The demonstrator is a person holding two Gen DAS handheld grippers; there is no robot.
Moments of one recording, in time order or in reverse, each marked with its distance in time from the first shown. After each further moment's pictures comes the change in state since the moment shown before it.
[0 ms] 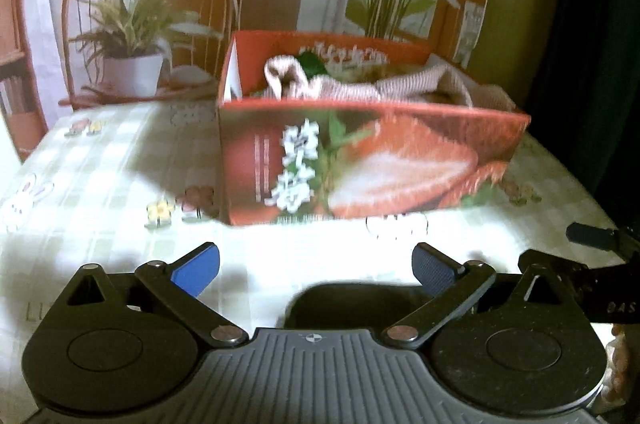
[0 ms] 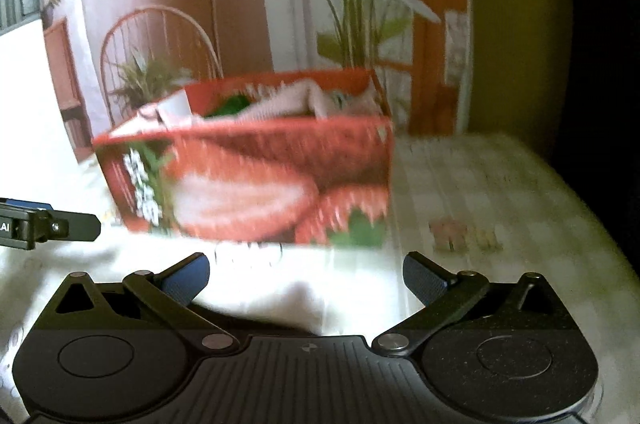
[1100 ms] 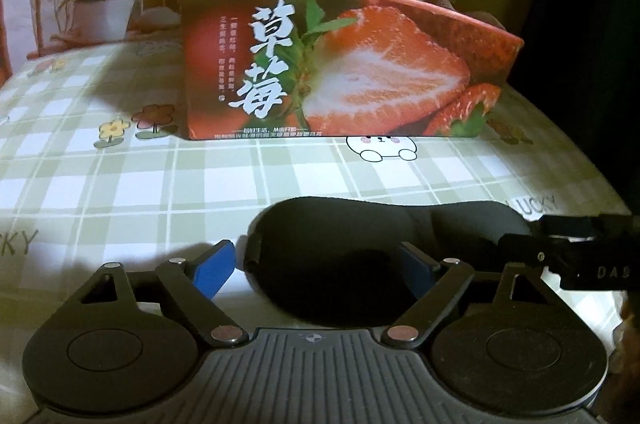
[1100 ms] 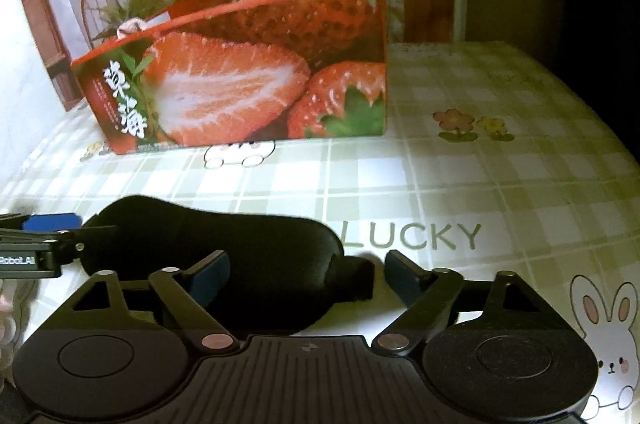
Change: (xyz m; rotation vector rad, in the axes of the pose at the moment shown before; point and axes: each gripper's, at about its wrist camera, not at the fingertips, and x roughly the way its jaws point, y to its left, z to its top) left arm 0.036 -0.002 -0.057 0.010 0.056 -0.089; right arm 0.022 -0.002 -0.040 0.056 0.211 0.008
